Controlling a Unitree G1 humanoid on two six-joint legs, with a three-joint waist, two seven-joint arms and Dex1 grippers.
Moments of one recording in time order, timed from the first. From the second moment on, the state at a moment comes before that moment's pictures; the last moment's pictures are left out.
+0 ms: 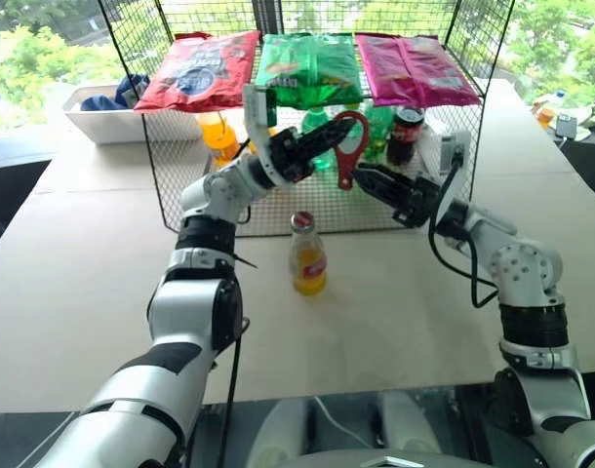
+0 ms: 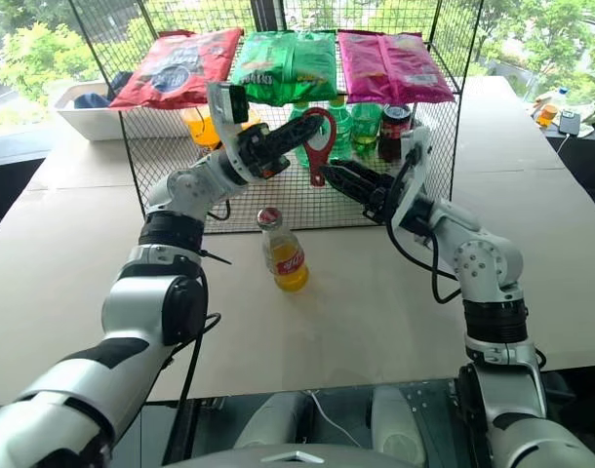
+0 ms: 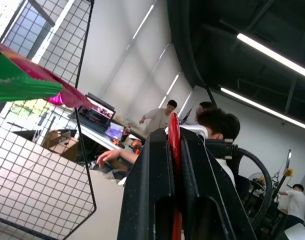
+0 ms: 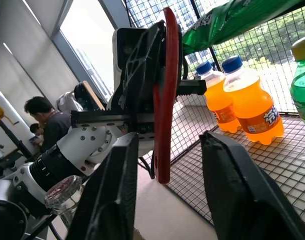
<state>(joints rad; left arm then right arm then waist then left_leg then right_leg) -1.11 0.27 0.23 0.78 -0.67 0.64 -1.37 -0.61 -0.29 -0.07 -0.08 0.86 0.73 0.64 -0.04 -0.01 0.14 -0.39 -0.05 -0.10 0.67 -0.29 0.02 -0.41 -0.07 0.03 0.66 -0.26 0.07</state>
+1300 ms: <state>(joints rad) -1.11 0.22 0.24 0.78 -0.67 0.65 -1.37 -0.68 -0.23 -0.03 -0.03 0.82 0.80 0.69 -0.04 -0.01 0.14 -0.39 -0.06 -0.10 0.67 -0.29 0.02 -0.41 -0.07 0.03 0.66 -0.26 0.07</state>
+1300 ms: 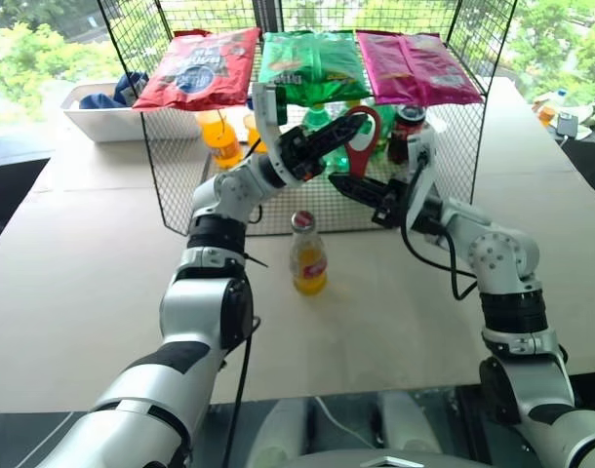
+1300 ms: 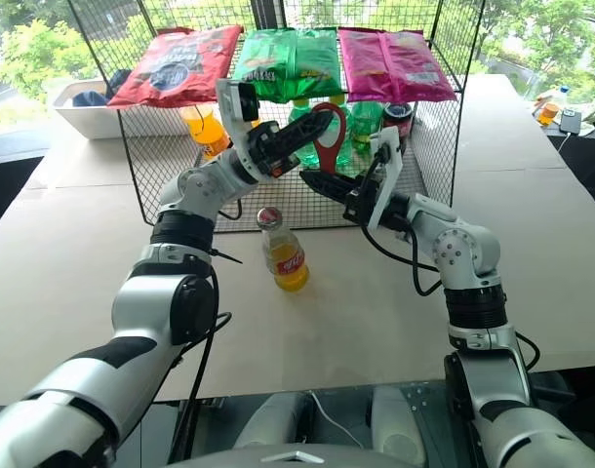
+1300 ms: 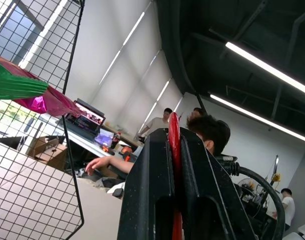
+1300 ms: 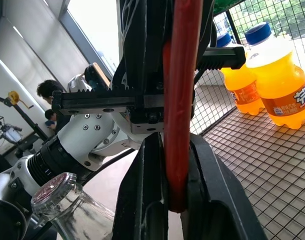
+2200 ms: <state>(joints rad) -1.03 0.30 0.25 0.65 -0.70 0.64 -1.37 -0.61 -0.32 -0.22 -0.02 0.74 0.66 0.60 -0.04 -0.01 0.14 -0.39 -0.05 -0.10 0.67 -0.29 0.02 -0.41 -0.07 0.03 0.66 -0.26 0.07</state>
